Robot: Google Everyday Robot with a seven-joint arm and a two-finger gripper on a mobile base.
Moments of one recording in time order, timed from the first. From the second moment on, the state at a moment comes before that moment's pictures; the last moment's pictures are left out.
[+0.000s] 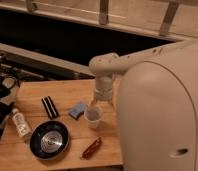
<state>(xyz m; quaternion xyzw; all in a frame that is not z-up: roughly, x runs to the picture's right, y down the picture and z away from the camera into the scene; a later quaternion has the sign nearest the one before) 0.029 0.106 0.742 -0.30 0.29 0.67 0.61</state>
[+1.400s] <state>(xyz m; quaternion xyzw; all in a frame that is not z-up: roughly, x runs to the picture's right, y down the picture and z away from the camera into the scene) 0.032 0.144 0.777 -0.40 0.32 0.65 0.56</state>
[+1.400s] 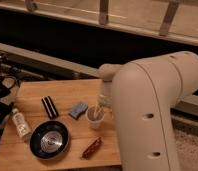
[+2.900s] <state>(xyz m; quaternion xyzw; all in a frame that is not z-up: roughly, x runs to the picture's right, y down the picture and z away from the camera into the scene) -0.038 0.079 0.702 -0.45 0.28 0.58 0.62</state>
